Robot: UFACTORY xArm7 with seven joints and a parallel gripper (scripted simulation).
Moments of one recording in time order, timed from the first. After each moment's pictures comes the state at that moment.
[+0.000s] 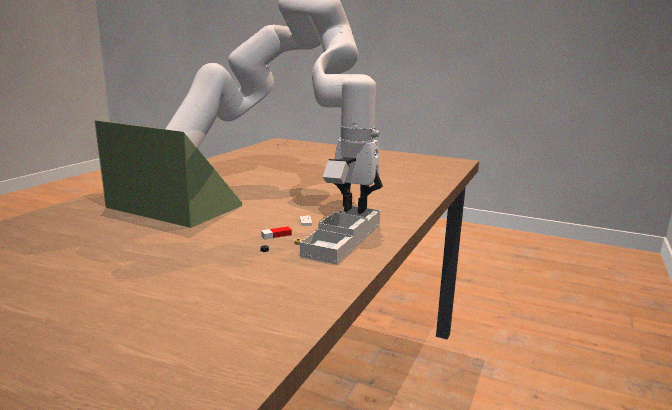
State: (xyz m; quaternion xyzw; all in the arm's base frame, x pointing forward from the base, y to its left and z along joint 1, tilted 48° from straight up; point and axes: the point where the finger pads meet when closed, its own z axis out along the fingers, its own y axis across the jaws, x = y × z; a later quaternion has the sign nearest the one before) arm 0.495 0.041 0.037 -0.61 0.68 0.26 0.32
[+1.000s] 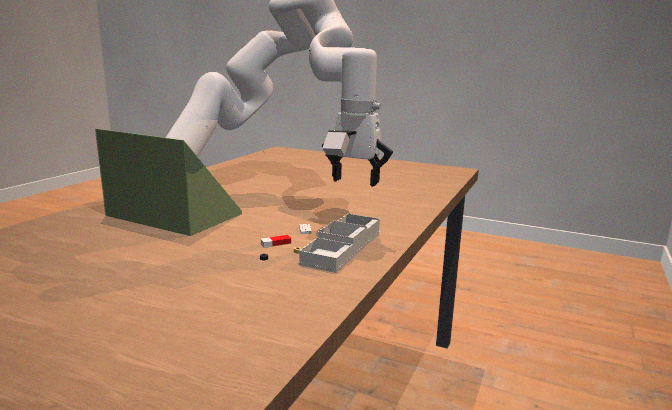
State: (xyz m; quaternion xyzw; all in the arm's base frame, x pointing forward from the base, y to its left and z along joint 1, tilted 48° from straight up) arm 0.486 -0.018 0.090 -0.61 0.68 0.26 0.32
